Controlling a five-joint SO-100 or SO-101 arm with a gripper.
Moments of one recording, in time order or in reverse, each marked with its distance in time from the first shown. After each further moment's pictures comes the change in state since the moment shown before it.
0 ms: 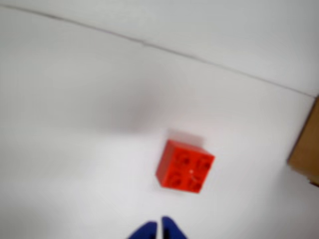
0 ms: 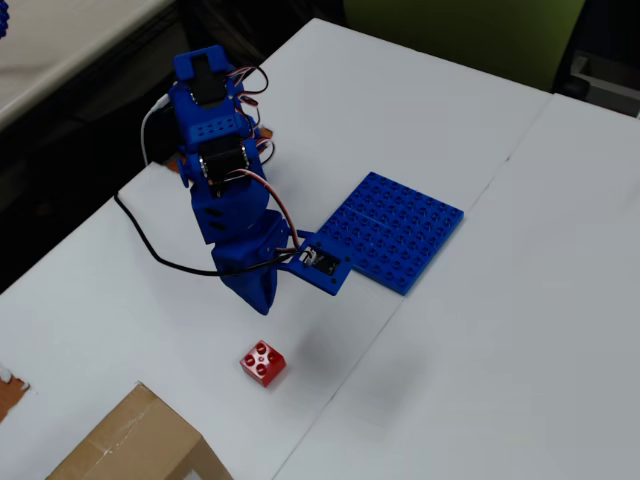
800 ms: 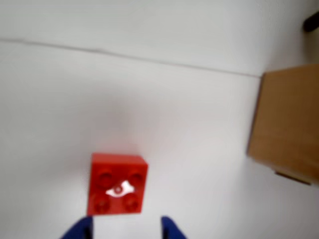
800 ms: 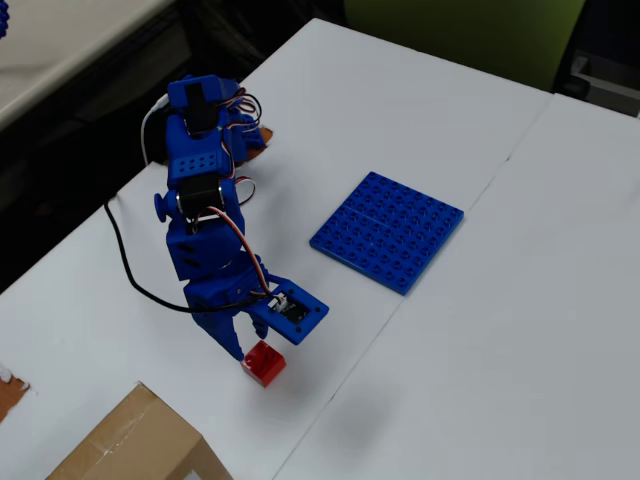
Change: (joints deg) arm 5.5 -10.5 -9.0 -9.5 2.7
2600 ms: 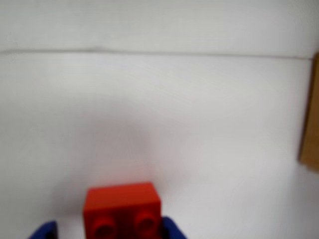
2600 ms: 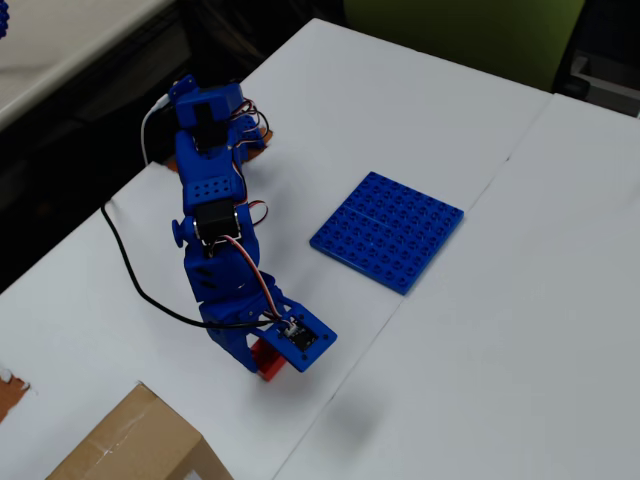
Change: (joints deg) arm -1.5 -8.3 -4.0 -1.4 7.8
